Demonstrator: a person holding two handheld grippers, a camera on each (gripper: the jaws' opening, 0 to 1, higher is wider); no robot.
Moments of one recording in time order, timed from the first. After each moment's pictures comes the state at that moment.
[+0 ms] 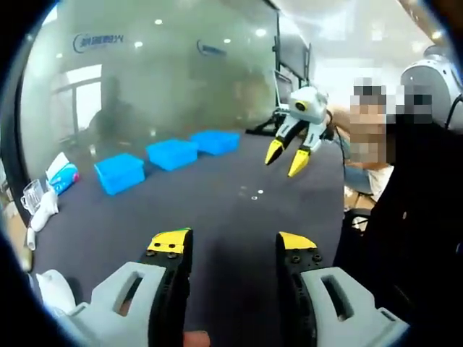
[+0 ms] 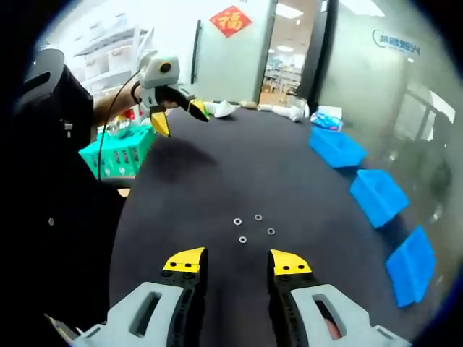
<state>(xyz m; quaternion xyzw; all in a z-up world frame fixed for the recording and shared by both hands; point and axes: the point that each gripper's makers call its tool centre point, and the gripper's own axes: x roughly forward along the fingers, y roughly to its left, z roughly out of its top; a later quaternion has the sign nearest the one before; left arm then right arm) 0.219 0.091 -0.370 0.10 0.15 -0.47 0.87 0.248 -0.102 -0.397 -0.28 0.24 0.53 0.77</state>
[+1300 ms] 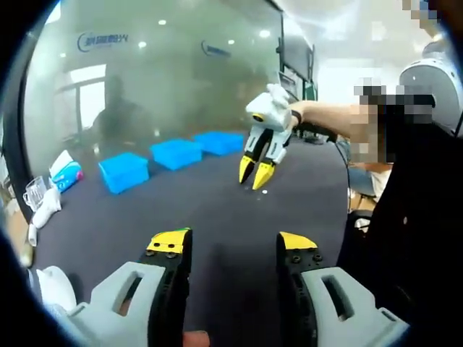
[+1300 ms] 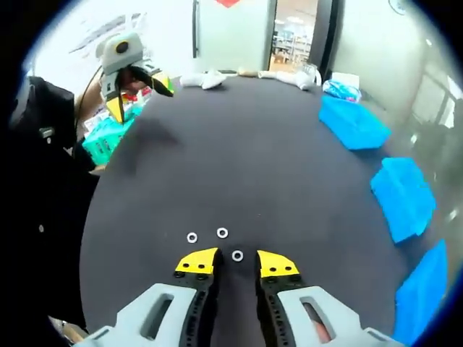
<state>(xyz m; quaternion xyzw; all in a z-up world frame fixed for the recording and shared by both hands) 0.220 0.096 -0.370 0.09 0.14 -0.45 0.87 0.297 -0.069 -0.439 -0.30 0.33 0.54 0.72</state>
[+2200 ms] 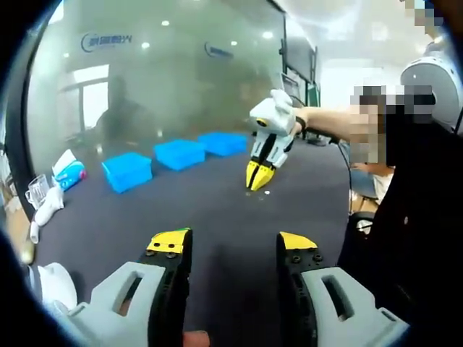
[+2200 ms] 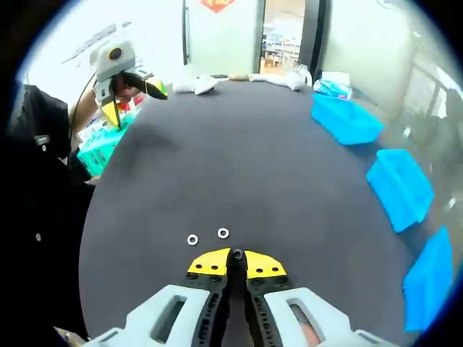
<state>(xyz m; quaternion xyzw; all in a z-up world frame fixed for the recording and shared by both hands) 0.223 0.101 -0.369 0.08 0.14 -0.44 0.88 0.297 -0.072 -0.440 -0.27 0.32 0.52 0.74</state>
